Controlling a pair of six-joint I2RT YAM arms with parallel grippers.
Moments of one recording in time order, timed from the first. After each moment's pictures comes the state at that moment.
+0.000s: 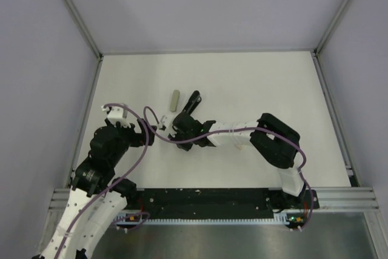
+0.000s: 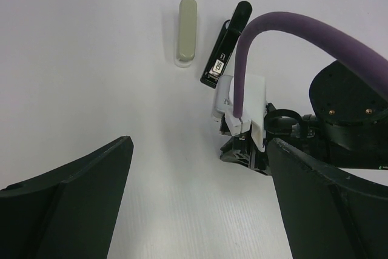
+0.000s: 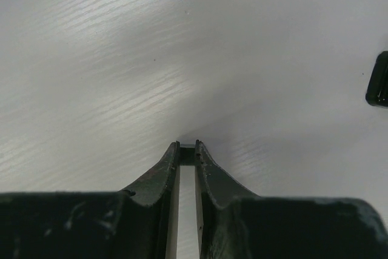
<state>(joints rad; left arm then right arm) -0.37 0.41 0.68 -0.59 -0.05 -0.32 1.08 1.99 1.26 -0.12 -0.07 -0.08</state>
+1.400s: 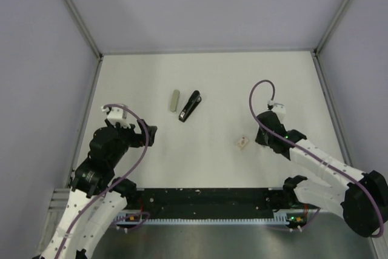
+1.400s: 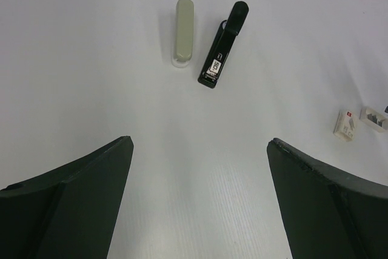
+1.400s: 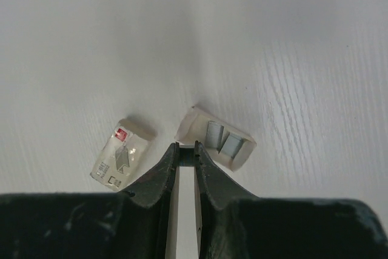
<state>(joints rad) -0.37 0.40 0.68 -0.59 -0.04 -0.31 0.55 1.04 0.56 -0.43 0.36 0.65</state>
